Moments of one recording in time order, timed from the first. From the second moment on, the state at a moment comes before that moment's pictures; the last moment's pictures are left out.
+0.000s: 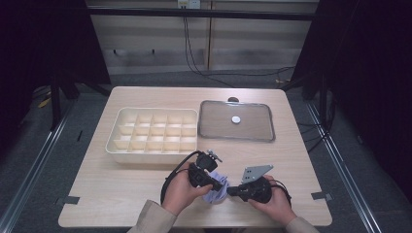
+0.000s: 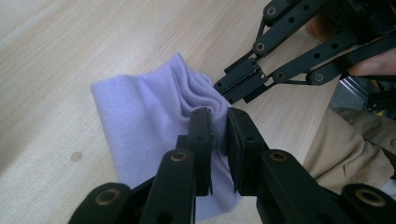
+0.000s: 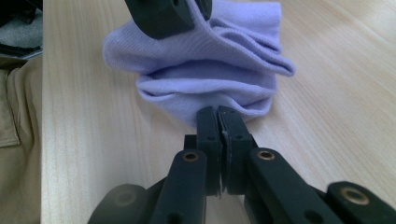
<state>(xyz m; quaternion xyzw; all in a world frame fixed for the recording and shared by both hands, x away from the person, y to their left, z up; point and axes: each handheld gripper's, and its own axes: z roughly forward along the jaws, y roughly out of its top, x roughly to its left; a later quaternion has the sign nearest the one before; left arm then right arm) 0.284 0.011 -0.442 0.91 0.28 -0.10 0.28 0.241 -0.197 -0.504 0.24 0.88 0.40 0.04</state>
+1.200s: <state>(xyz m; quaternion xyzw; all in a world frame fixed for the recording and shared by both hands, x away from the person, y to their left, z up) 0.294 0.039 -0.429 0.90 0.31 -0.07 0.30 0.241 -0.196 -0.504 0.23 0.89 0.40 0.04</state>
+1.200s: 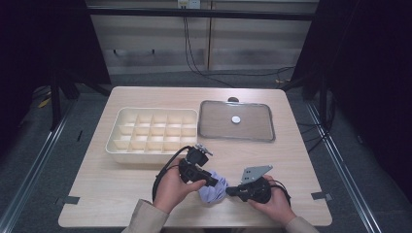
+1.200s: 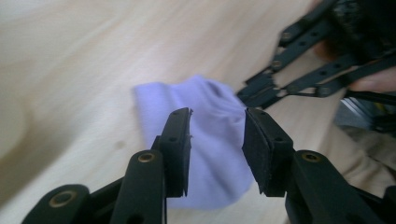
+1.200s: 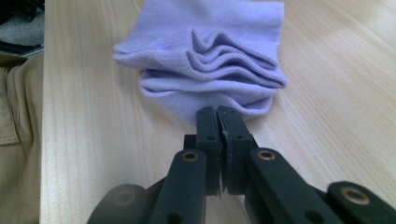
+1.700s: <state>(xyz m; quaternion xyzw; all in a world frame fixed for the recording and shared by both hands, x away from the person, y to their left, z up) 0.303 0.052 -0.453 0.90 0.33 -0.06 0.27 0.241 -0.196 -0.504 0.23 0.89 0.40 0.04</state>
